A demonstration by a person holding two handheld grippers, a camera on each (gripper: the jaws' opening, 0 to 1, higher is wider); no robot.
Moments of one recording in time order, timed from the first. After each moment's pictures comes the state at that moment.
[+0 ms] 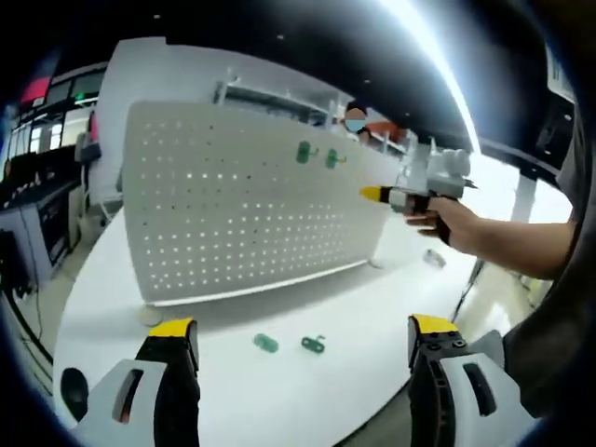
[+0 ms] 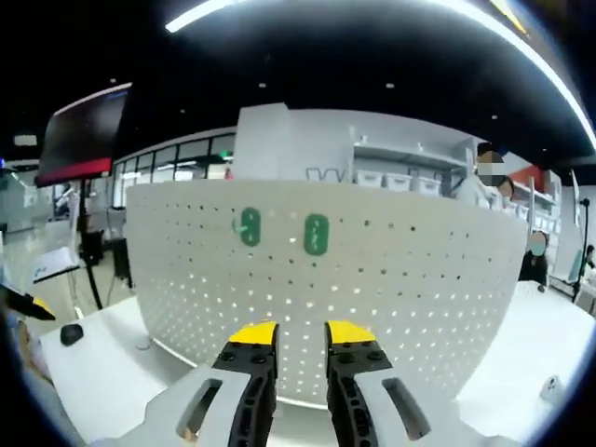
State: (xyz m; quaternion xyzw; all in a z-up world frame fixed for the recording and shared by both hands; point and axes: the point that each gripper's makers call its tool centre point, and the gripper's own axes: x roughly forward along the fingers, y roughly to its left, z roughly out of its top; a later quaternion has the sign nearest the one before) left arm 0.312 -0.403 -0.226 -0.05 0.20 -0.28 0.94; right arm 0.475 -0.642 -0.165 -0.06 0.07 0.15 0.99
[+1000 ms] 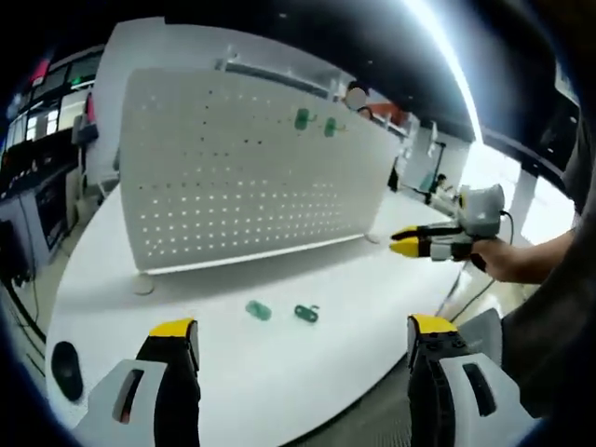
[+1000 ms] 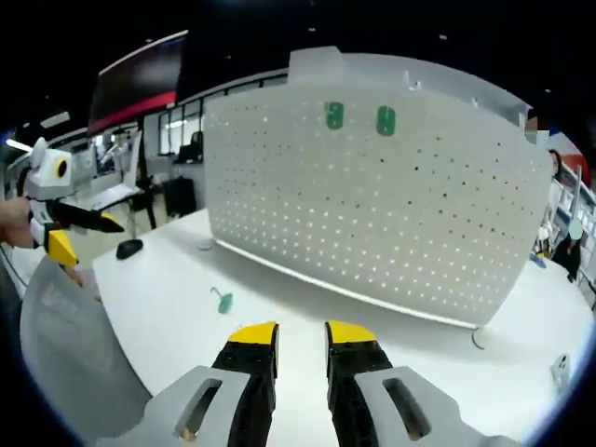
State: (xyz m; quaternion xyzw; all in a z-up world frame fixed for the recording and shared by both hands) left arm 0.291 -0.408 -0.260 -0.05 0.25 -0.28 0.93; right arm 0.359 -0.630 -0.278 -0.10 0.20 0.26 0.94
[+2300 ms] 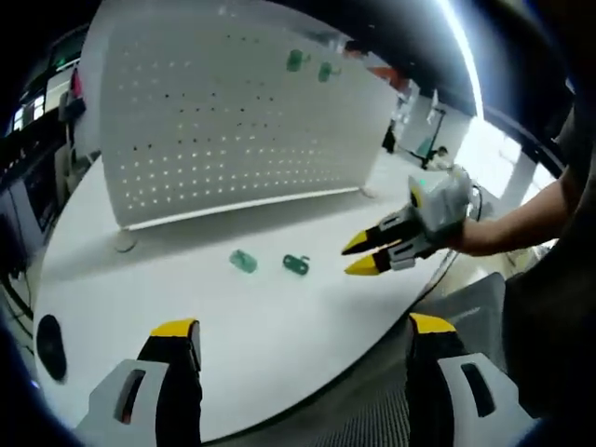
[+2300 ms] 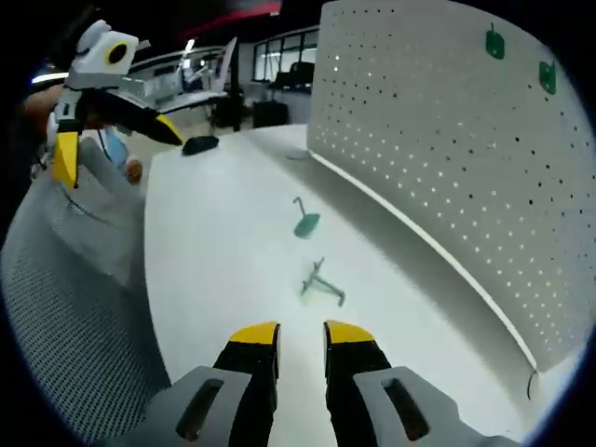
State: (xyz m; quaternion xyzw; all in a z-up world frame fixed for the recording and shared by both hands) left arm 0.275 -0.422 -0.310 -0.03 0.34 -0.30 0.89; right arm 0.356 -0.555 -0.393 -0.24 0.30 0.44 0.81
